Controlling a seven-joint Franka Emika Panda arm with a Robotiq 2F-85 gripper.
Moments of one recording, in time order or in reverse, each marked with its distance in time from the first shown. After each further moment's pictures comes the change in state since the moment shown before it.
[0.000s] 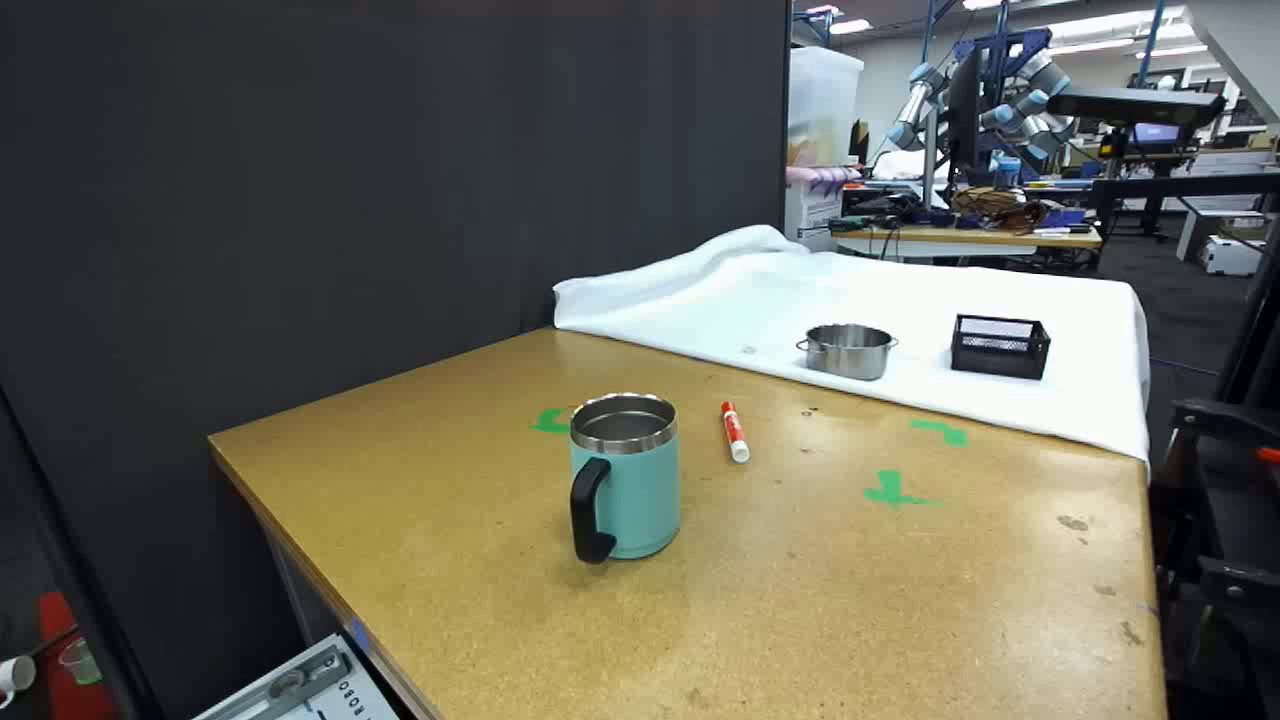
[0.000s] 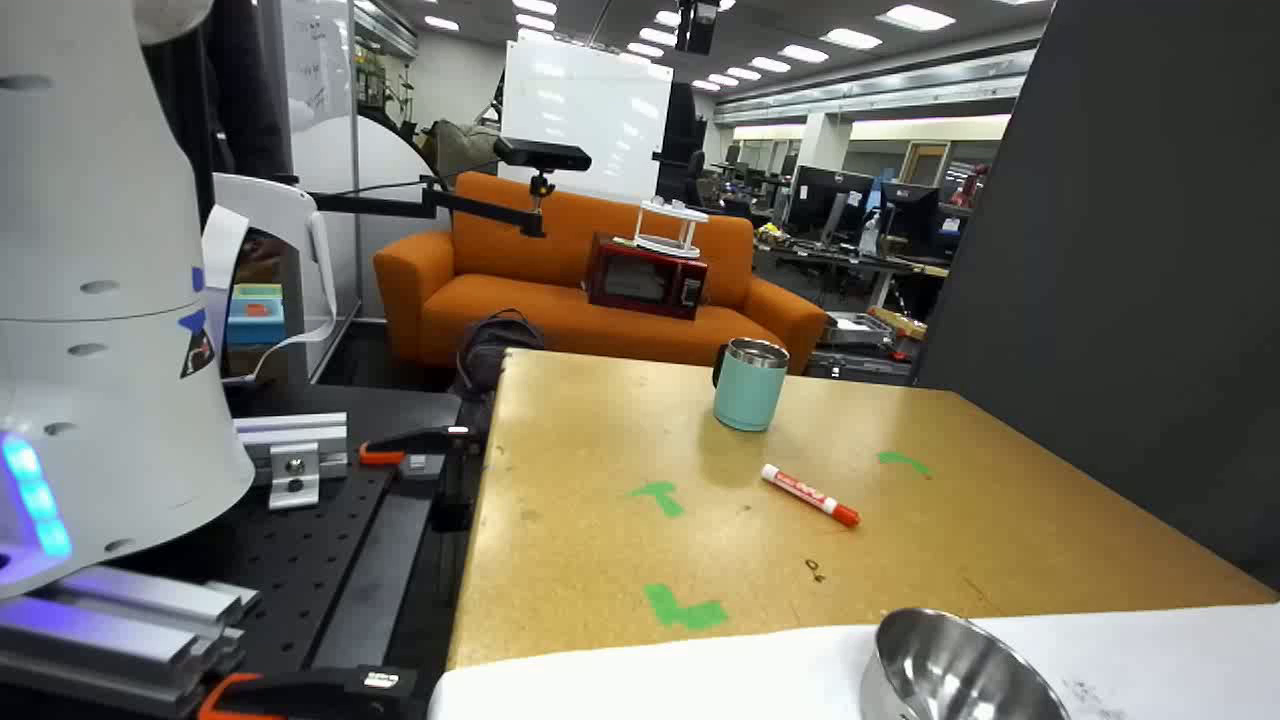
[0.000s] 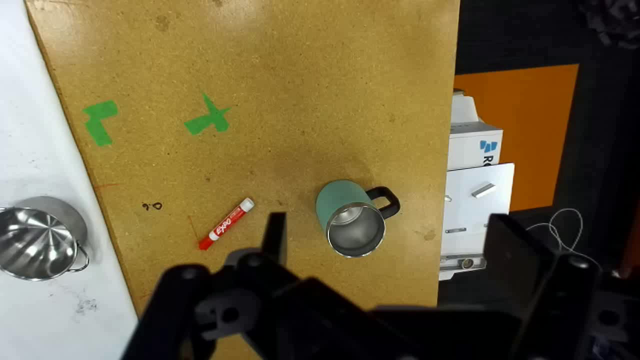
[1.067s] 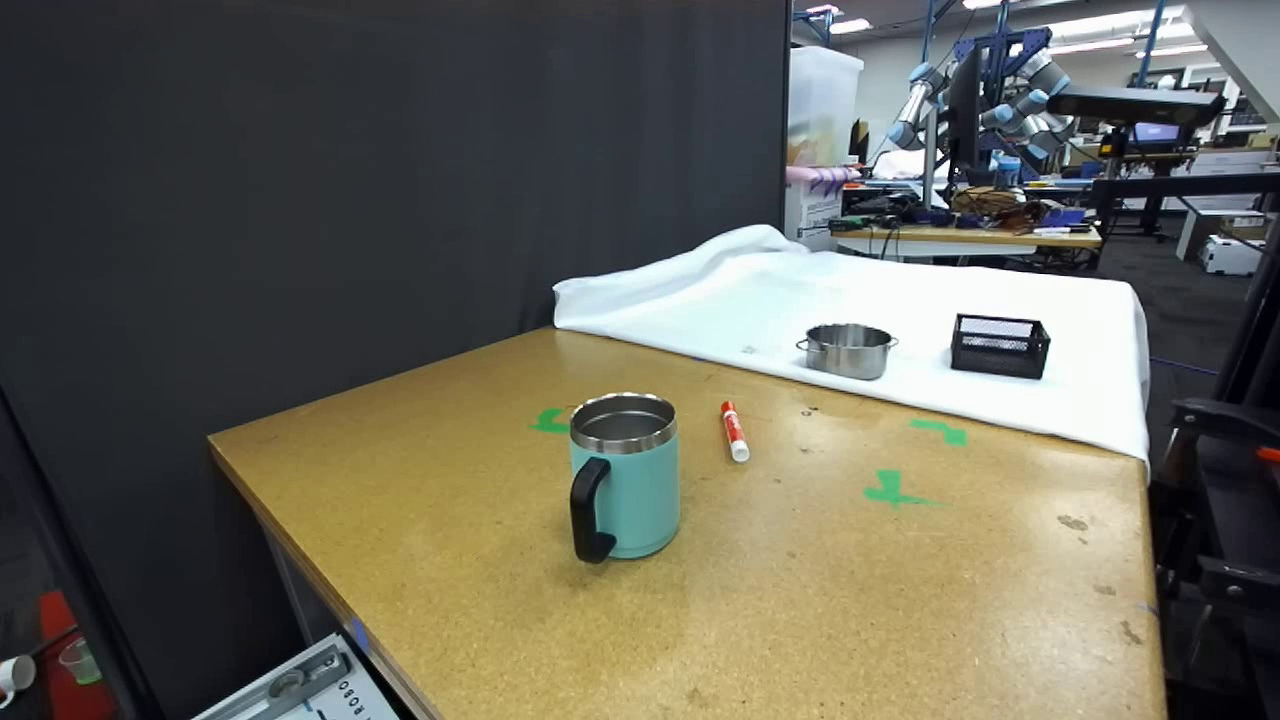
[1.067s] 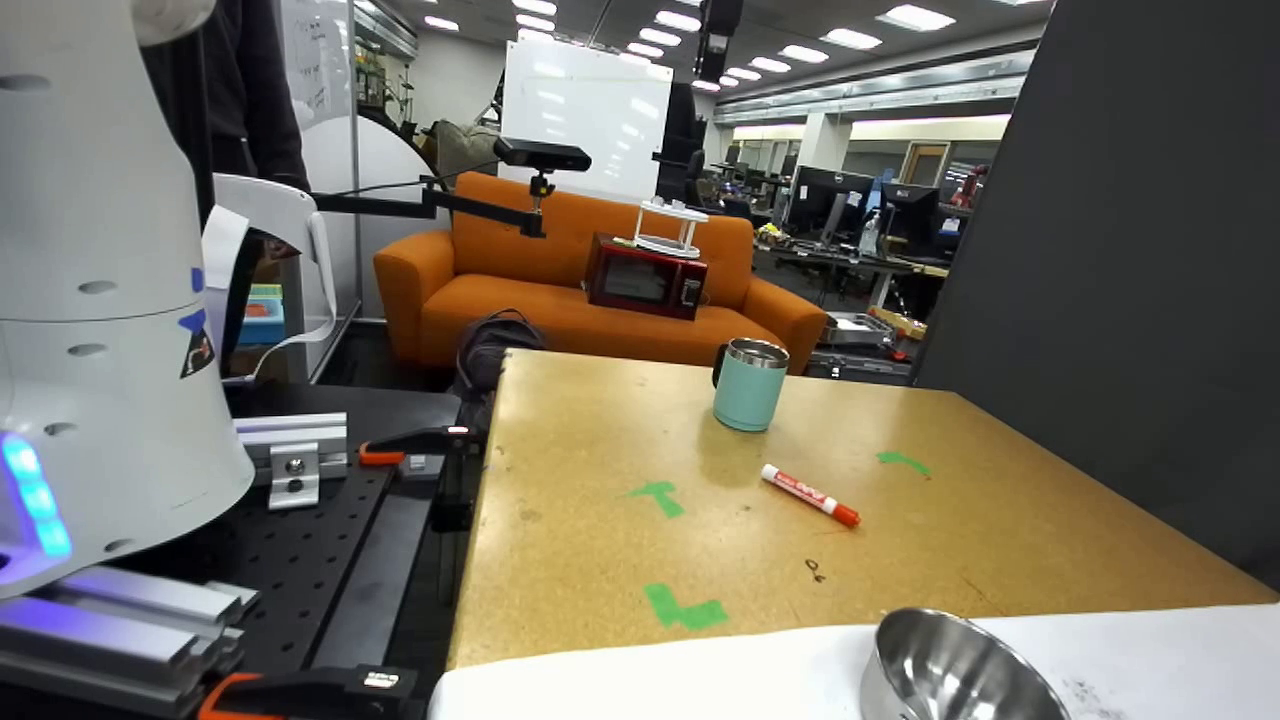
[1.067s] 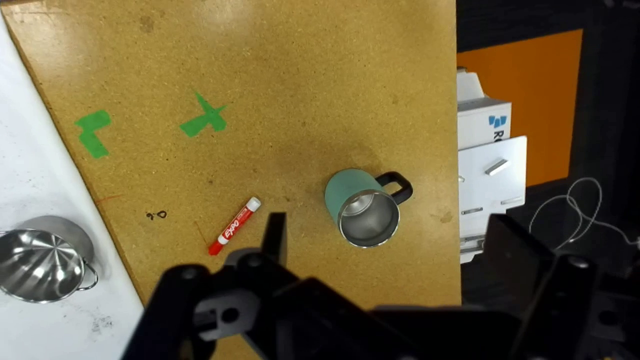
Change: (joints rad) arm -0.014 0.056 -0.001 -0.009 0.002 0.075 0.080
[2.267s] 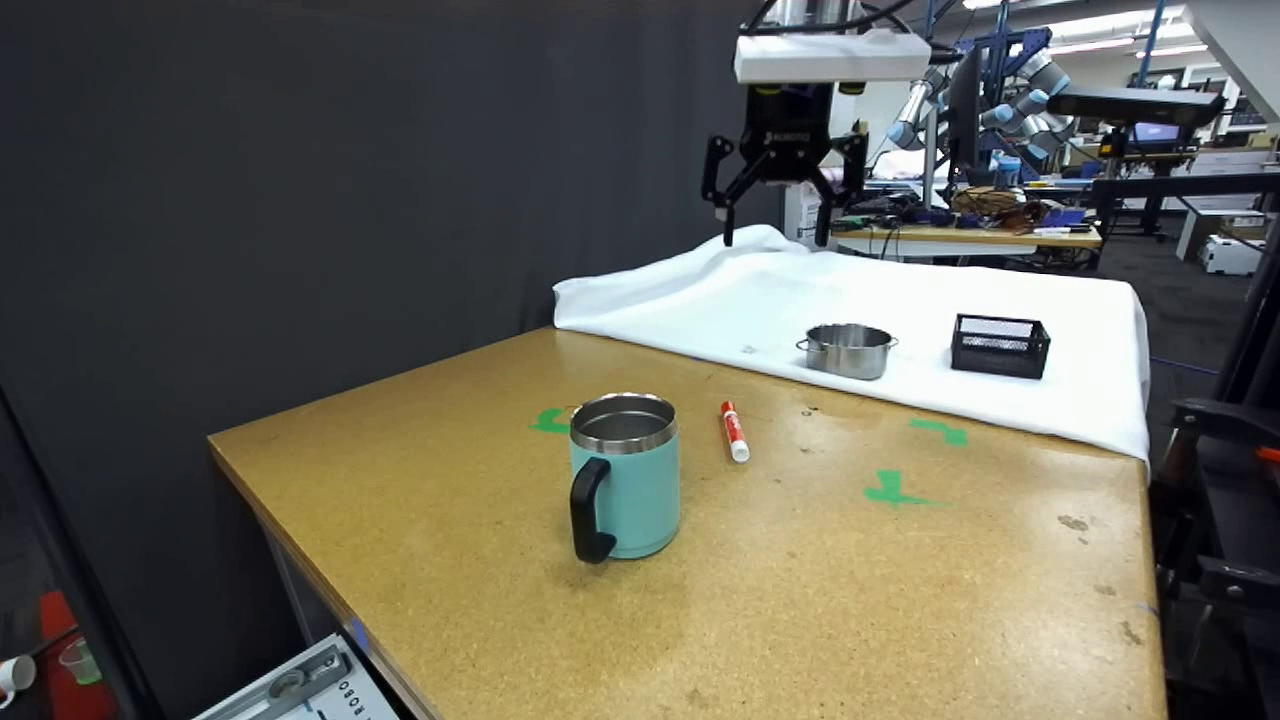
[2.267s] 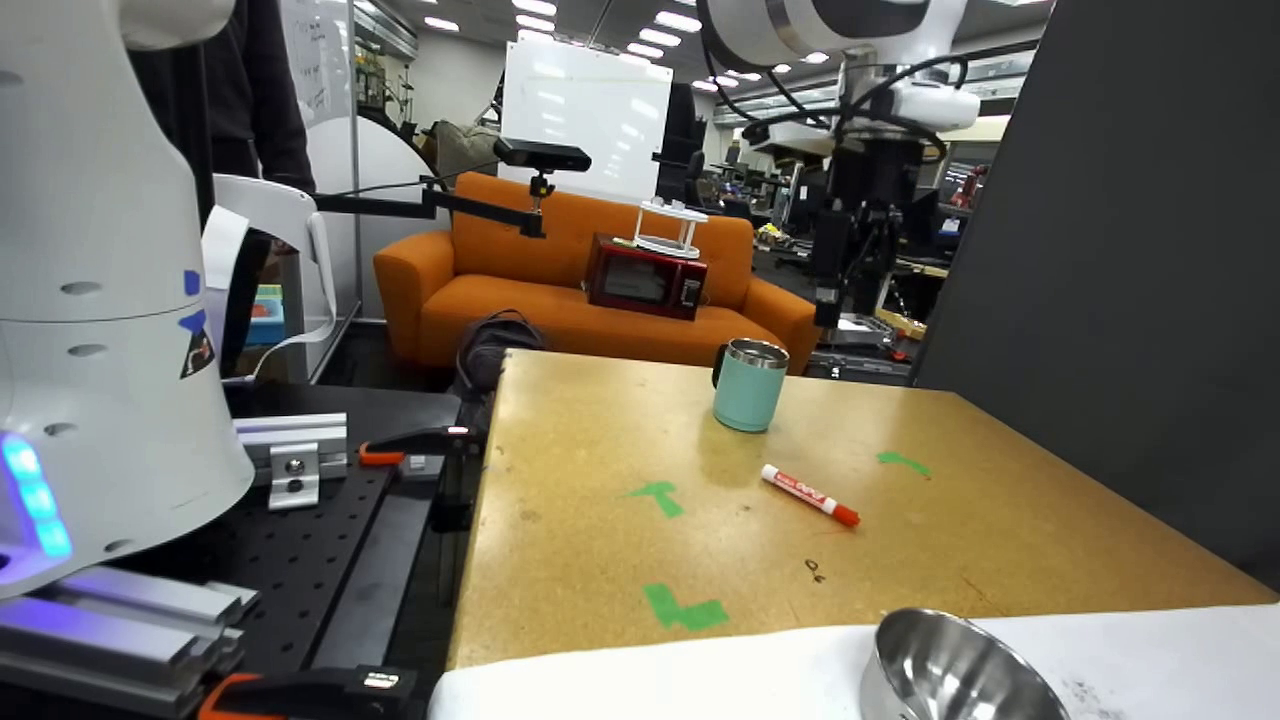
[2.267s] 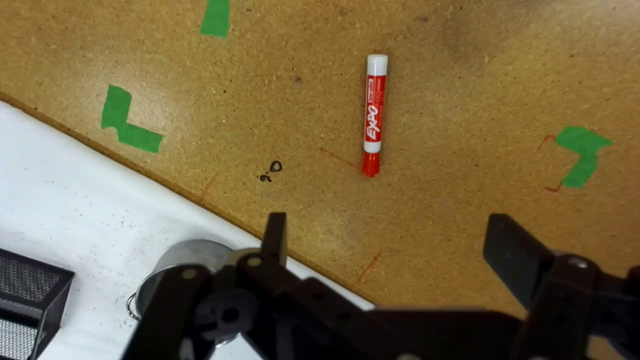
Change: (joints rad) arm -0.112 0.555 -0.106 0.070 -0.399 0.441 0.726
